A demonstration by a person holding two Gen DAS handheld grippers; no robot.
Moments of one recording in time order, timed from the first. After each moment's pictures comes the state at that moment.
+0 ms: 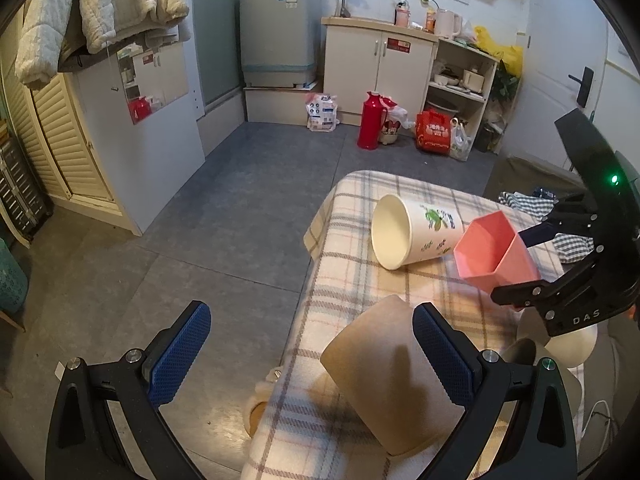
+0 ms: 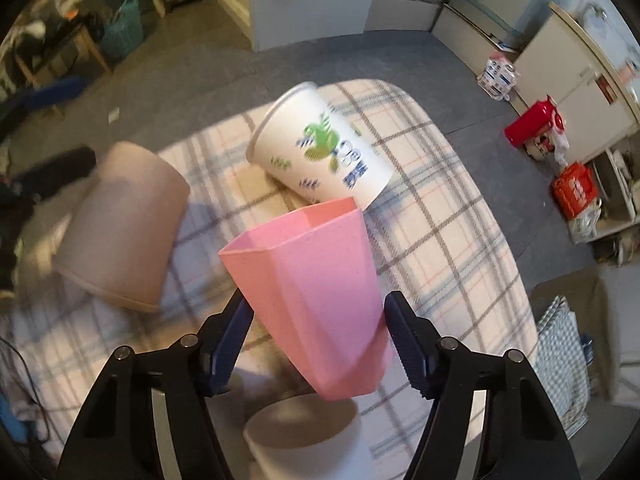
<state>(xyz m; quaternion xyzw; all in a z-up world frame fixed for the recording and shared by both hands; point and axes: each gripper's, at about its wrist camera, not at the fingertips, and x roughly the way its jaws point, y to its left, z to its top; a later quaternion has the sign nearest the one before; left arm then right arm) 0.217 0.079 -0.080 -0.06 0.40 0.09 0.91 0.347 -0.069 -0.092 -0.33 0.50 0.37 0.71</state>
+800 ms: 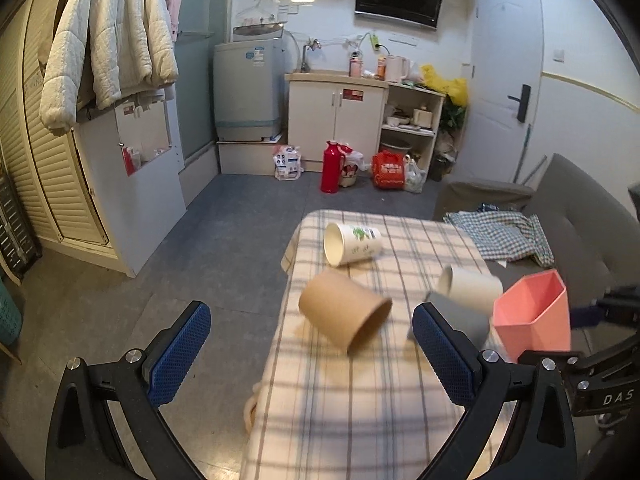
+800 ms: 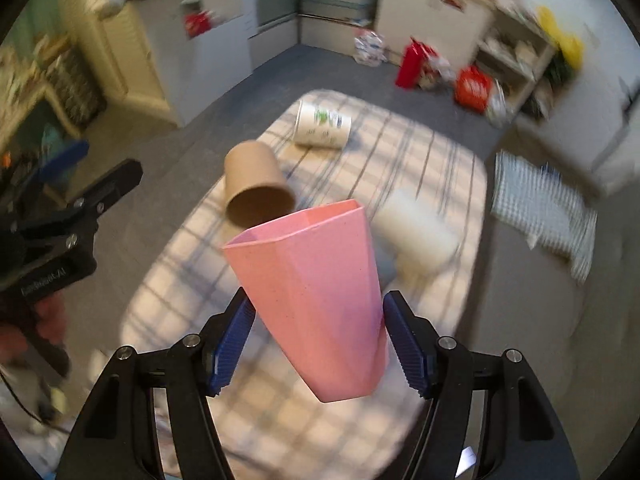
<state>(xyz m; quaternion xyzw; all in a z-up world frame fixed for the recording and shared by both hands) 0.070 0.056 0.000 -0.04 0.32 0.03 0.95 0.110 -0.132 0.008 -0.10 0.53 0.18 0.82</state>
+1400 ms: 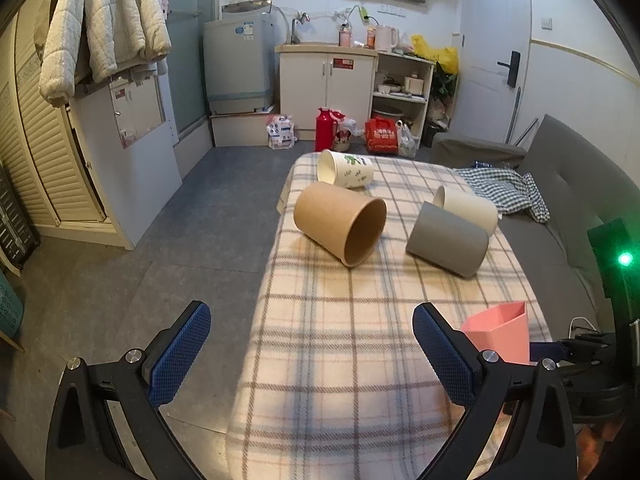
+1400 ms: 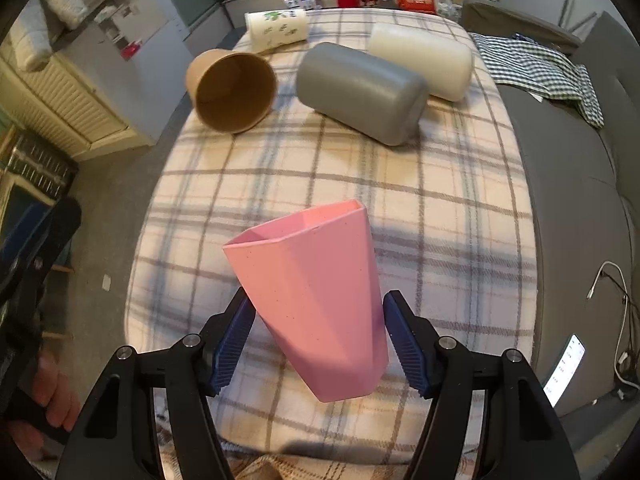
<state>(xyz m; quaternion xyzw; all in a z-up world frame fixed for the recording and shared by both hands) 0.015 0.044 -0.055 -0.03 0.36 0.02 0.93 0.055 -0.142 -0.099 0.02 0.59 0.10 0.80</state>
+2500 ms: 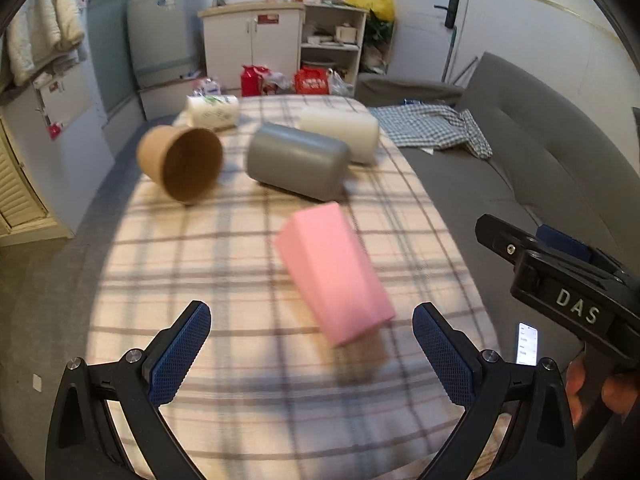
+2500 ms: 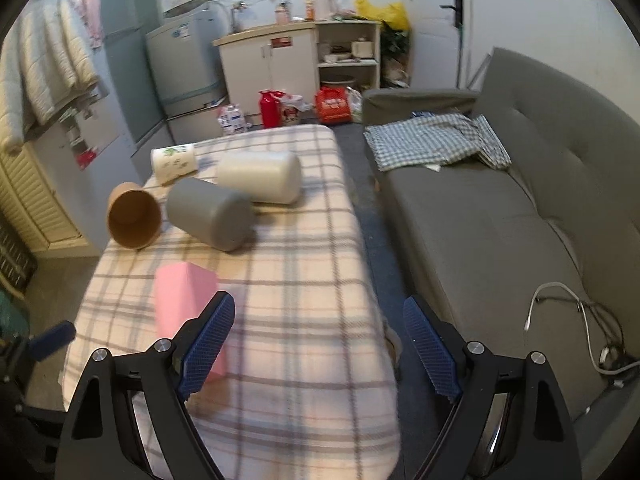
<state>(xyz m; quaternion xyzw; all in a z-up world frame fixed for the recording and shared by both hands) 0.010 -0.099 -0.093 0.00 0.44 -0.09 0.89 0.016 -0.278 -0.065 0.05 0.40 -0.02 0.92</state>
